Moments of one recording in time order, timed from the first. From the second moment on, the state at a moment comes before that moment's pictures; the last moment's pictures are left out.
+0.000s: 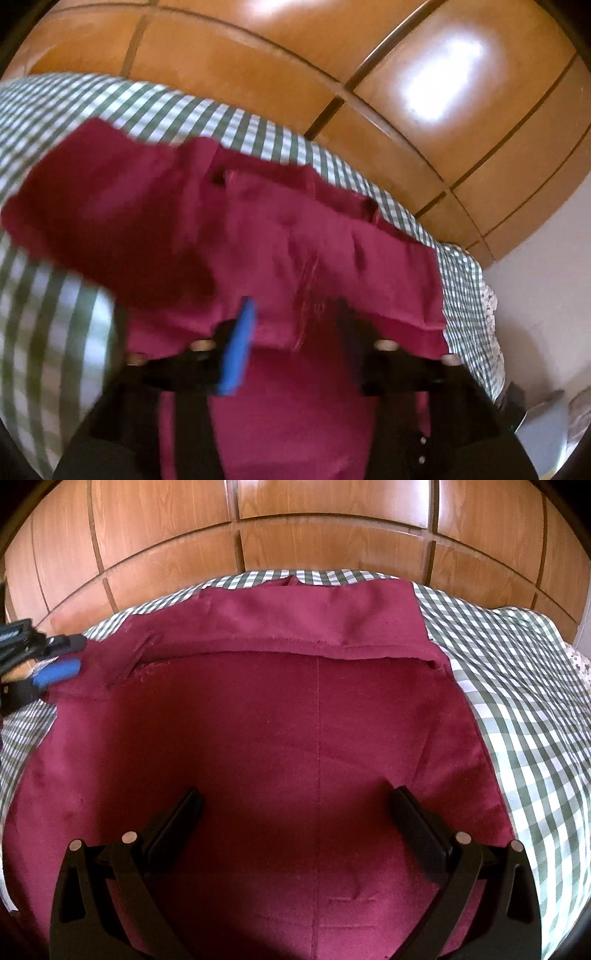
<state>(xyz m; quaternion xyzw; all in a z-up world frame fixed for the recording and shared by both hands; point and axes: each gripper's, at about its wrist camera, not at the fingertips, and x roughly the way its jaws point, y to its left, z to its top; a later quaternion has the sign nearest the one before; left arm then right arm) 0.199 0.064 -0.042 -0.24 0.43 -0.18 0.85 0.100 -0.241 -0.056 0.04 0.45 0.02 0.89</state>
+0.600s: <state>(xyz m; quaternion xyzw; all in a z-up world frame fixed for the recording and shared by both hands) 0.143 0.160 -0.055 -0.23 0.43 0.02 0.88 0.249 -0.094 -0.035 0.13 0.53 0.18 0.82</state>
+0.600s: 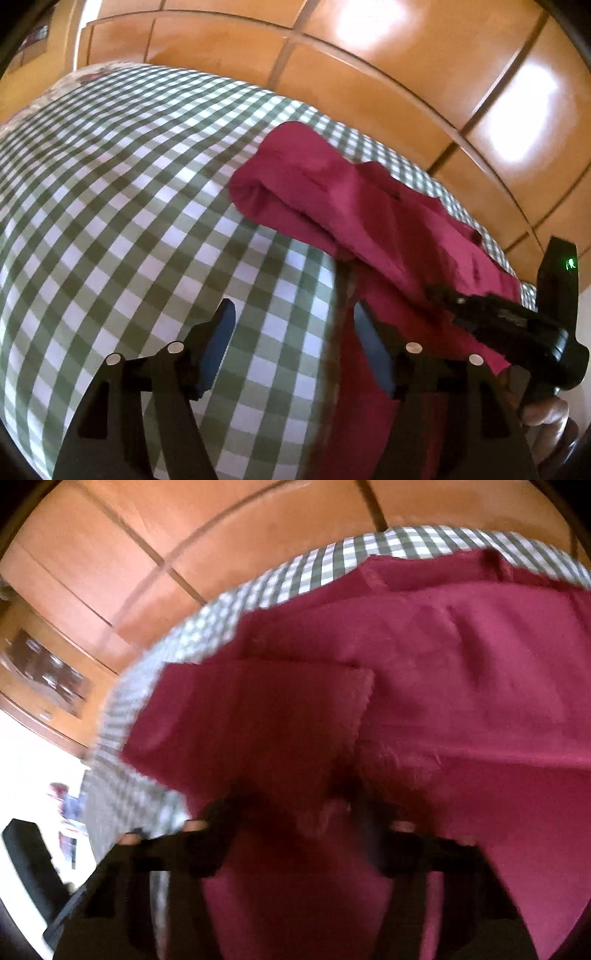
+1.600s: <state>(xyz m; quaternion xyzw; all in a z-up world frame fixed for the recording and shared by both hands) 0.199 0.113 -0.065 -0.14 0.46 0.08 0.88 0.232 -0.313 -0.027 0.12 0.45 -0.03 0.89</state>
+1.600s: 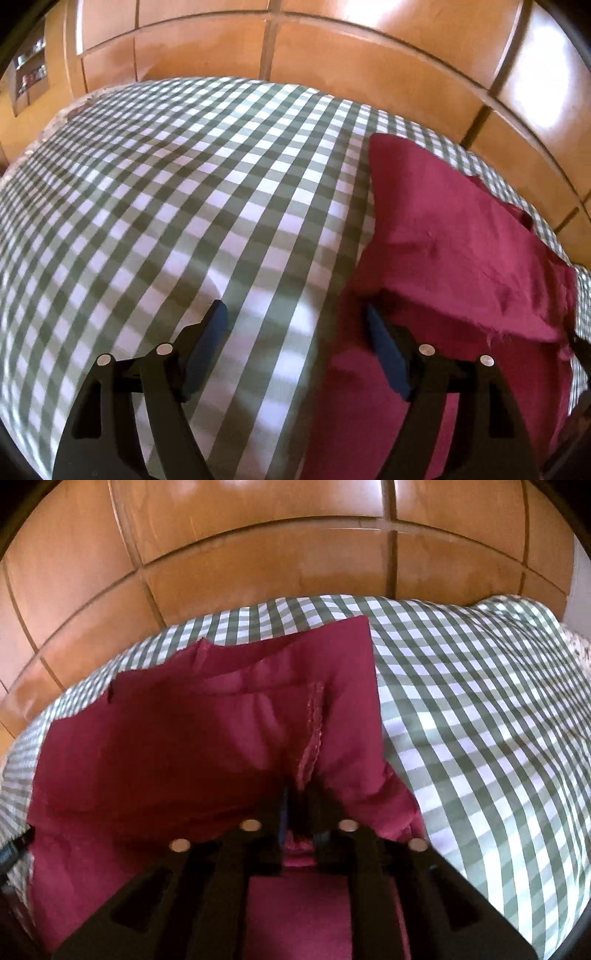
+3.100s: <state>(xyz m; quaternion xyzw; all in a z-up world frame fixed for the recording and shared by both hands) 0.226 0.060 -0.074 -0.05 0.45 0.03 0.89 0.209 -0.270 -0.020 0.06 0.42 -0.02 0.90</state>
